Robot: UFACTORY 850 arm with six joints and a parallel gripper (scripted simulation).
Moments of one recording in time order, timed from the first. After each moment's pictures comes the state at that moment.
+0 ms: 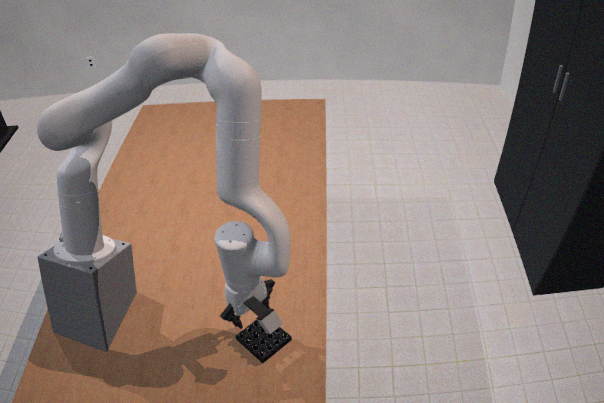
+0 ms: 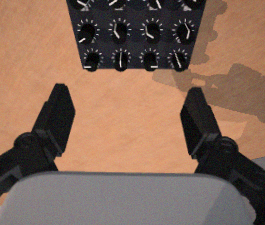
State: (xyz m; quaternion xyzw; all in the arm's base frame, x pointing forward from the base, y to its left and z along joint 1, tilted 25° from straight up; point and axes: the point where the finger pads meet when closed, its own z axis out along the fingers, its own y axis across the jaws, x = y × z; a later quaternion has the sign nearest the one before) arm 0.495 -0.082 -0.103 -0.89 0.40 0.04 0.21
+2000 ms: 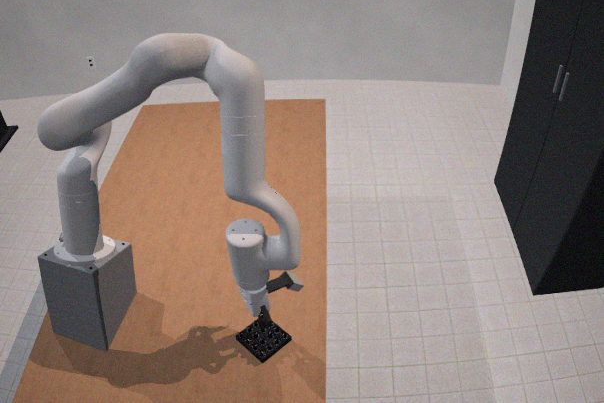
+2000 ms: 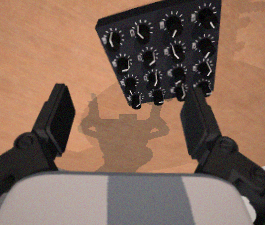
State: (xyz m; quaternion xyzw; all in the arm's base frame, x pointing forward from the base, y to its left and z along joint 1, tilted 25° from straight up) arm 0.512 -0.084 -0.094 -0.95 -0.22 -0.09 0.20
